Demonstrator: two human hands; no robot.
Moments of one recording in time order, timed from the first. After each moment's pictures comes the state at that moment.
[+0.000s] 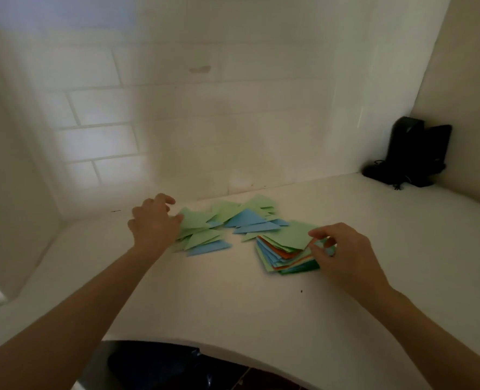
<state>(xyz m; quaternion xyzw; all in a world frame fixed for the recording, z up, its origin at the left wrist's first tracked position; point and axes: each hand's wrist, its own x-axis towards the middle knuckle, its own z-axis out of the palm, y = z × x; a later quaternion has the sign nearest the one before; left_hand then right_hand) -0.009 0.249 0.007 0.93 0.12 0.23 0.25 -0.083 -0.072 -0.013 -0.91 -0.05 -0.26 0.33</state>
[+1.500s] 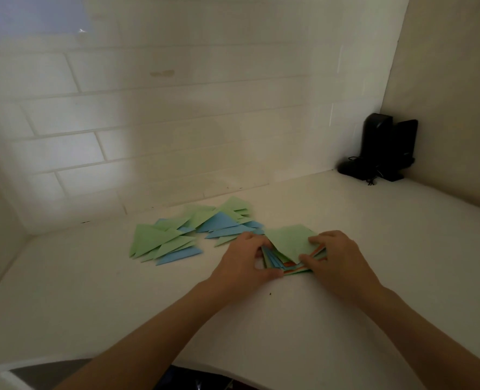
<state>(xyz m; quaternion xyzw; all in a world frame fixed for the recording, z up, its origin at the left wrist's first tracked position) -0.045 0.082 -0.036 0.90 -0.24 0.06 0.35 -0.075 -0.118 -0.028 -0.95 0.02 -0.14 0.27</state>
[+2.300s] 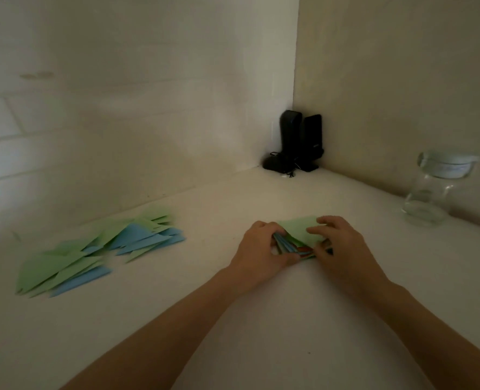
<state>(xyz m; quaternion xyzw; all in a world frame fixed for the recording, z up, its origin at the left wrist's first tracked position) -0.045 -0.090 -0.038 0.85 -0.34 0.05 0.40 -0.130 -0.252 -0.026 -0.94 0.07 -0.24 0.22</state>
